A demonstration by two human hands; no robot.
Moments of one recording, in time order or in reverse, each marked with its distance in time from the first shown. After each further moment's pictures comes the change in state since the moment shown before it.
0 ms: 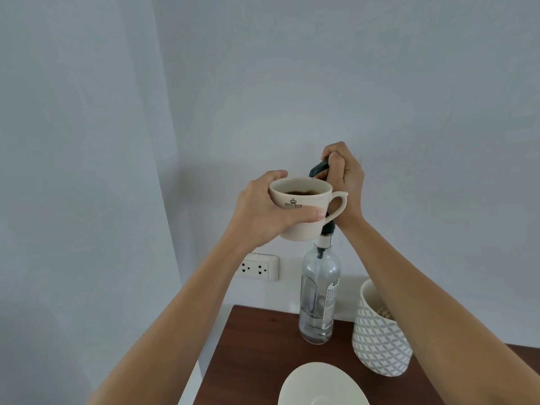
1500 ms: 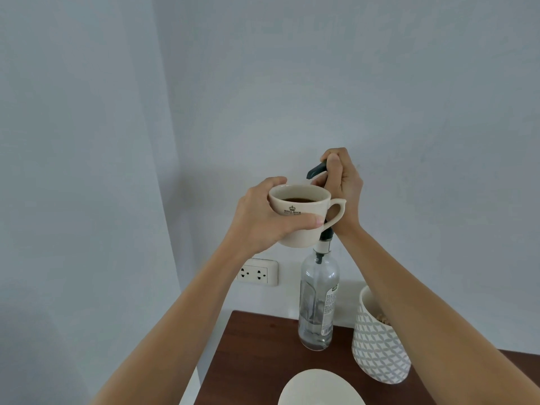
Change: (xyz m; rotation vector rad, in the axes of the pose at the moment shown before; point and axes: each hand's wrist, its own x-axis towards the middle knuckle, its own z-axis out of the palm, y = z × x) left_hand -0.002 0.001 0.001 0.015 -0.004 -0.007; right_hand -0.006 -0.005 0.001 0.016 0.064 0.009
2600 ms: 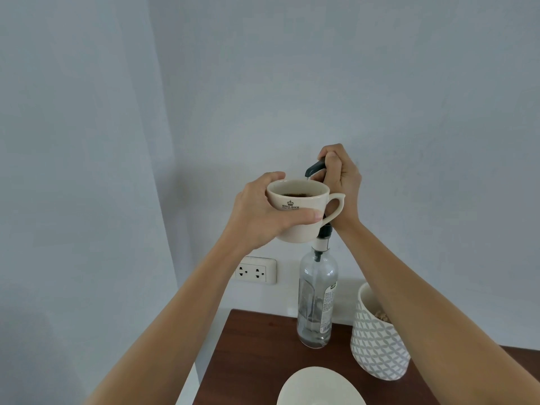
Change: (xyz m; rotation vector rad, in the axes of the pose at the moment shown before) left_hand 0.003 0.001 -0.001 -0.022 0.006 0.010; right_hand 0.003 0.000 -0.001 0.032 -0.027 -0.004
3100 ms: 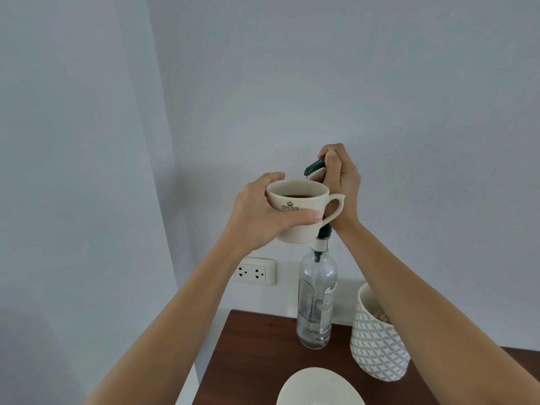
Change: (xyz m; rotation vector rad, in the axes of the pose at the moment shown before) left_hand 0.001 -0.001 0.001 -0.004 -0.002 0.004; right_hand 0.001 0.002 0.000 0.001 0.004 -0.006
